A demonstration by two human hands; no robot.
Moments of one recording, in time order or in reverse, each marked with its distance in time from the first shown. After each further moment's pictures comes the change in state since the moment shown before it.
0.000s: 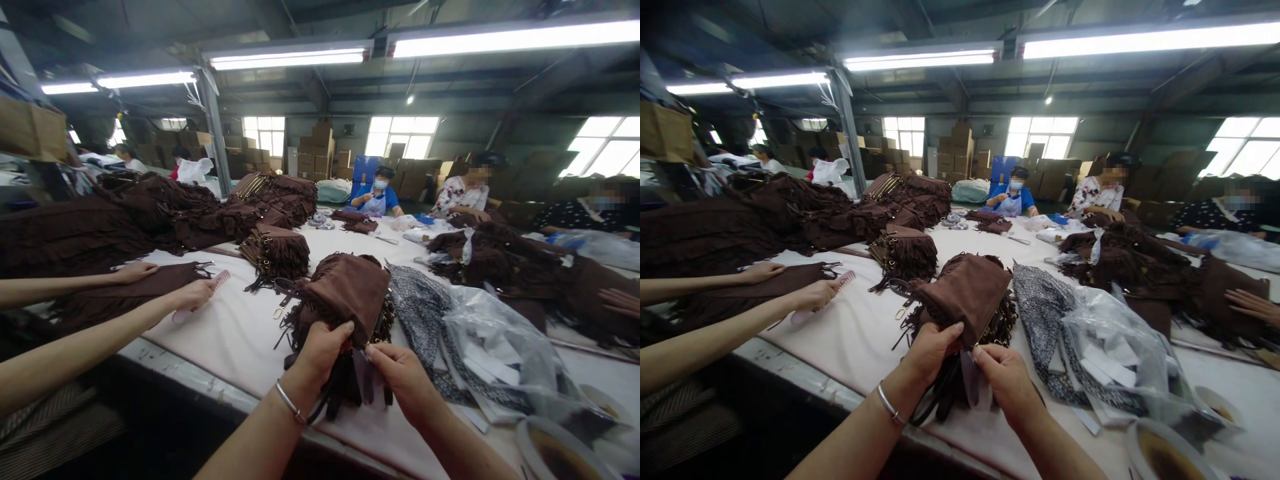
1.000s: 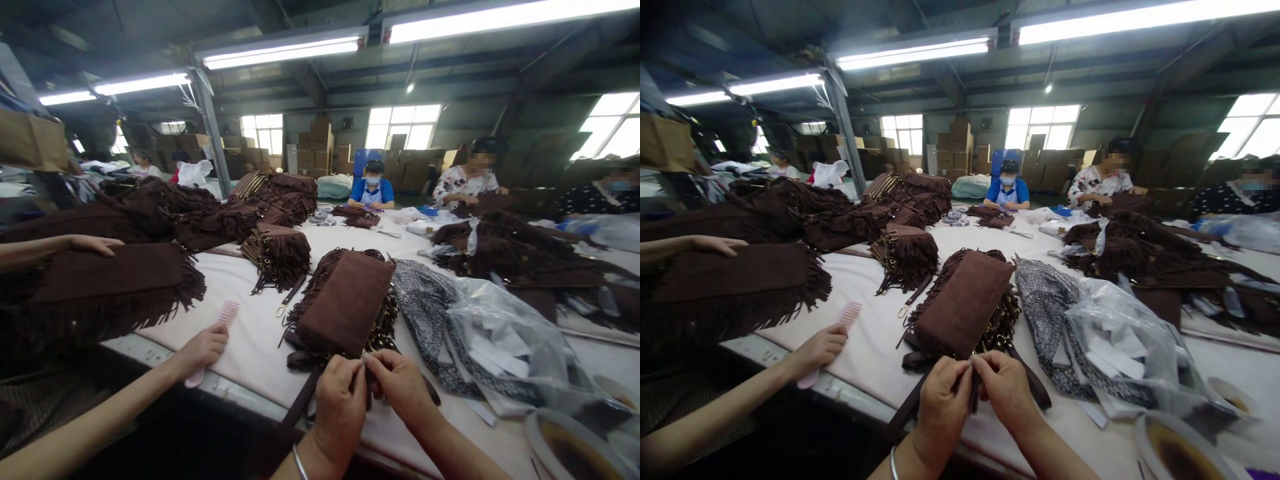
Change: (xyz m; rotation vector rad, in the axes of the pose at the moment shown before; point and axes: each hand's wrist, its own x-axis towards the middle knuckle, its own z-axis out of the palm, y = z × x) left_hand -0.056 -0.067 -0.001 0.897 0.169 0.674; right_hand -0.001 0.034 0.012 -0.051 0.078 0.090
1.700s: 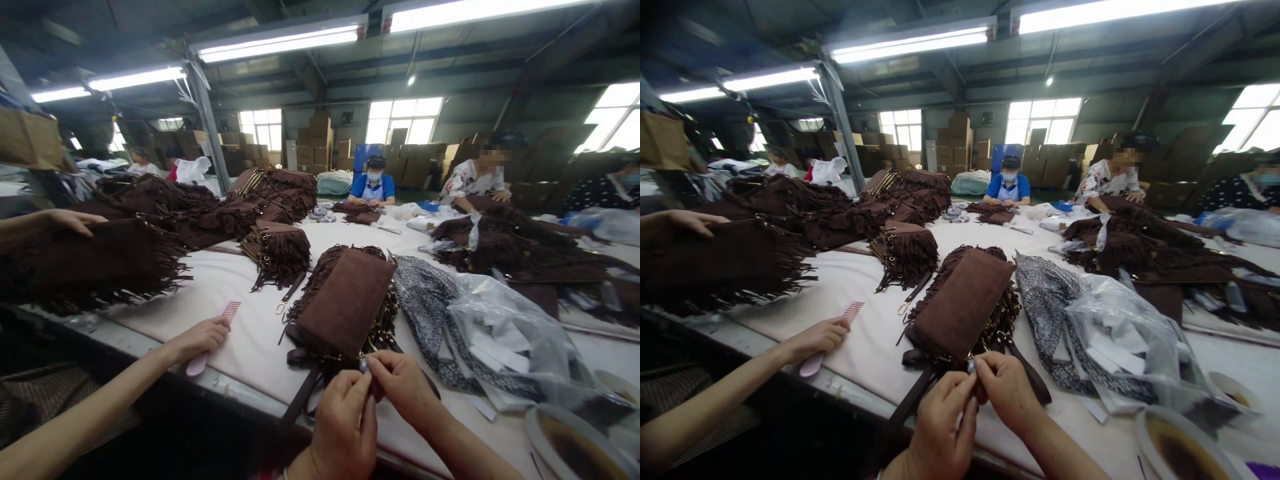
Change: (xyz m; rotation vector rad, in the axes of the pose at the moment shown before) left_hand -0.019 0.013 -0.020 0.042 -0.182 0.175; right_hand -0.003 0.002 -0.007 -0.032 -0.160 -0.081
